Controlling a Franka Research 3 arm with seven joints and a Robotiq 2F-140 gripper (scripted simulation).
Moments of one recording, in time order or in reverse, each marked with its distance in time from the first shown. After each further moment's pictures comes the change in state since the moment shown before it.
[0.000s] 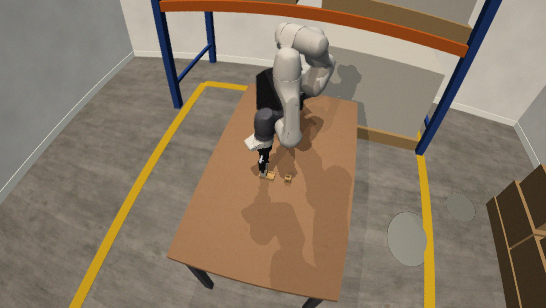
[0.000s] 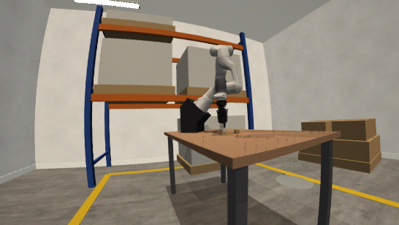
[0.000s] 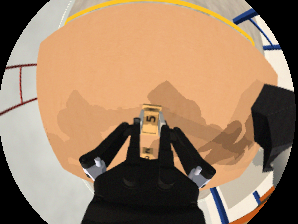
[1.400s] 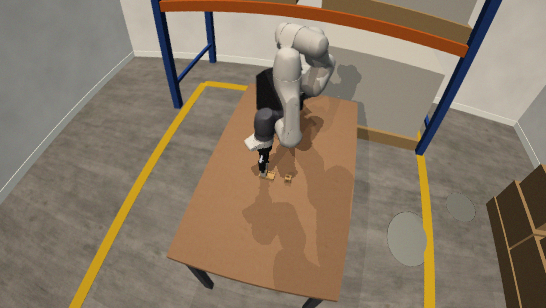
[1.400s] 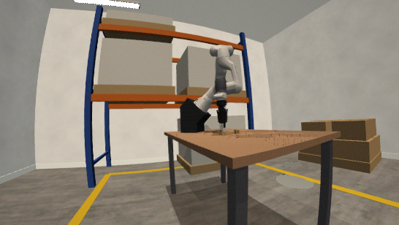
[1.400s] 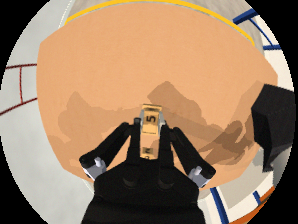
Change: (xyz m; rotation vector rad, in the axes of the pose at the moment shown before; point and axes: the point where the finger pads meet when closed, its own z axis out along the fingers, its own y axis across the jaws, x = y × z) arm 0.000 0.000 0.000 0.000 0.000 0.000
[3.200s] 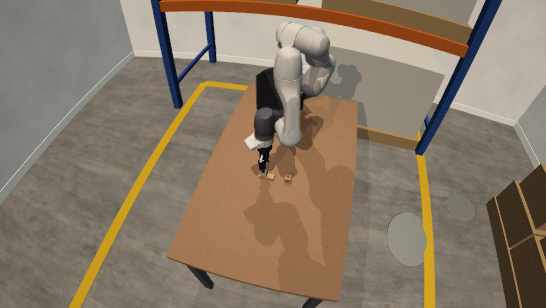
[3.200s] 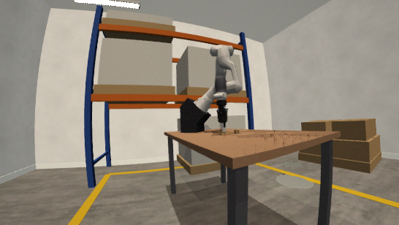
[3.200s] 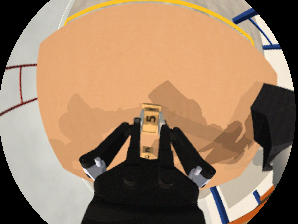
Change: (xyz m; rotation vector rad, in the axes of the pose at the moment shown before) arm -0.001 0.001 -0.003 -0.002 -0.003 0.002
